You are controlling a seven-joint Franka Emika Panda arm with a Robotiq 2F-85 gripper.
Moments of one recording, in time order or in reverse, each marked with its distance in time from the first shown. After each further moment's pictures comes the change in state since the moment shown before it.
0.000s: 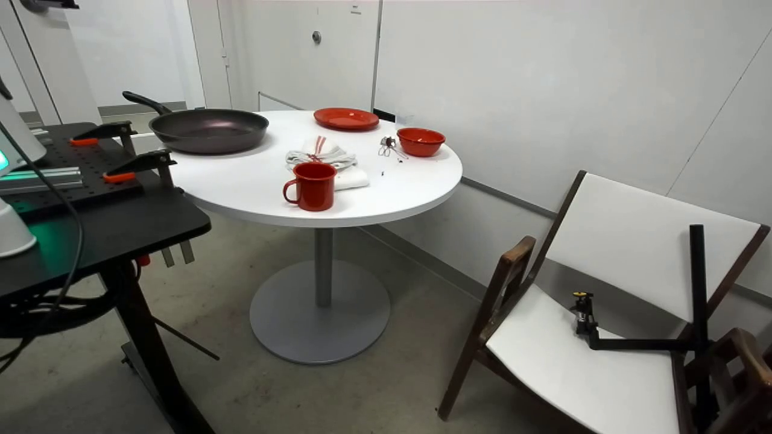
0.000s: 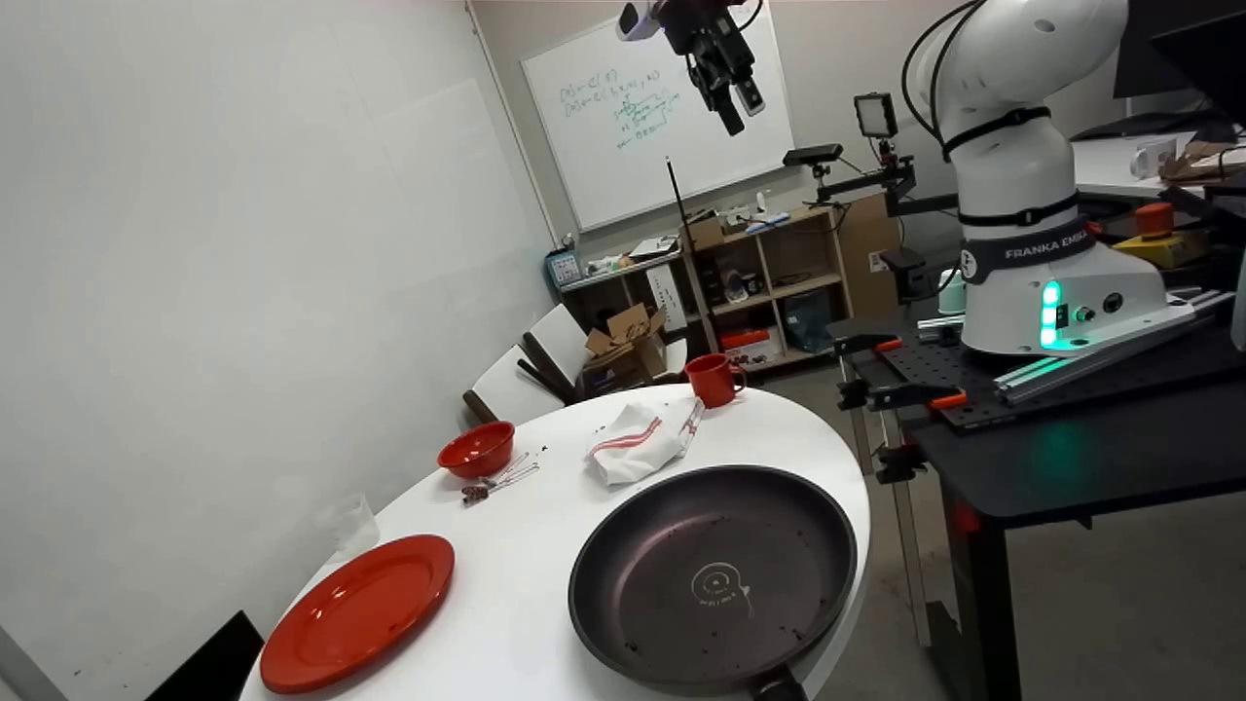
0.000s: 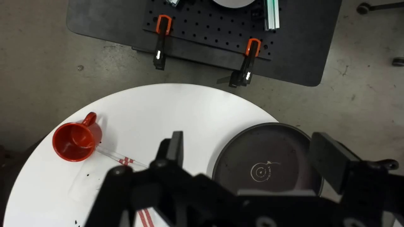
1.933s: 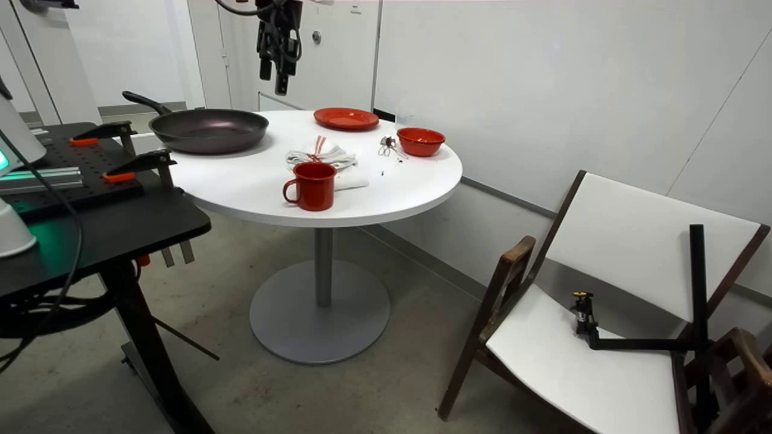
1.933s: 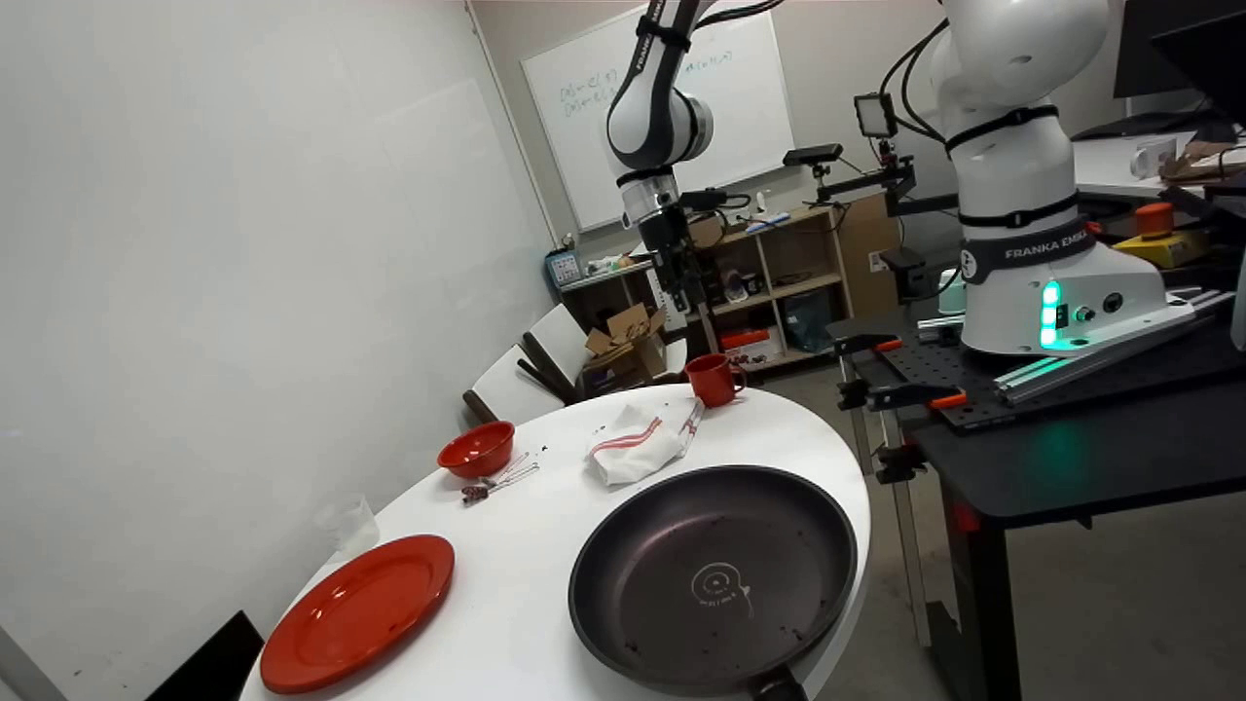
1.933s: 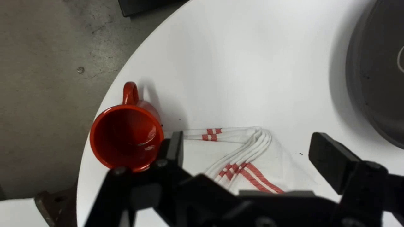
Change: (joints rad) arm -0.172 0.750 -0.136 0.019 0.172 0.810 0.013
